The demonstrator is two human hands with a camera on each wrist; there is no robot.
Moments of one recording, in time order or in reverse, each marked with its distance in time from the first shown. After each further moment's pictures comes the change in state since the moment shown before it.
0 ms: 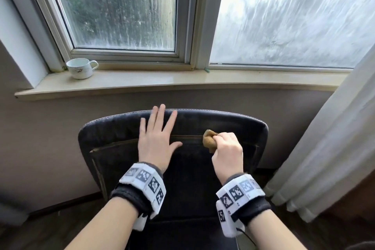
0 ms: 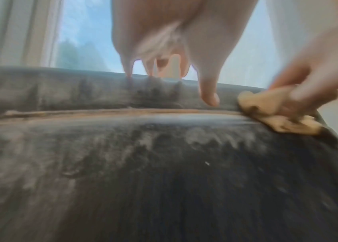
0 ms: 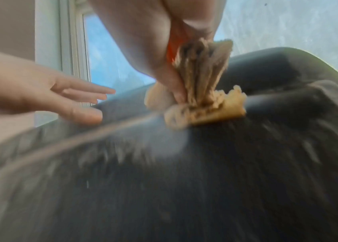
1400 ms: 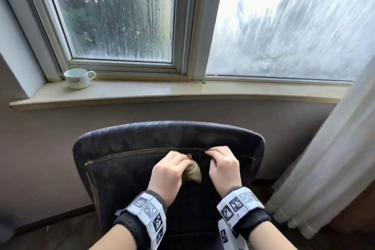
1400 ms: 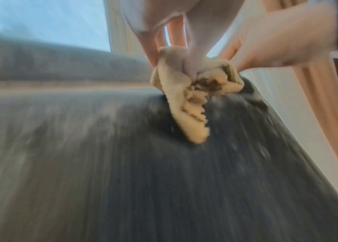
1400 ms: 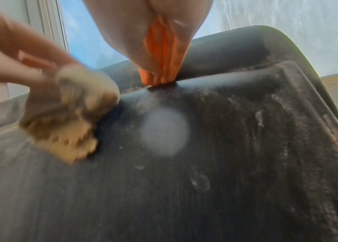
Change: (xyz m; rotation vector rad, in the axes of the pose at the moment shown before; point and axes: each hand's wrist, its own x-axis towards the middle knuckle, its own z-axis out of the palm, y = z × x) left_hand -0.030 0.022 0.024 -0.374 0.190 0.334; right_hand -0.001 0.011 0.010 0.110 0.143 -0.151
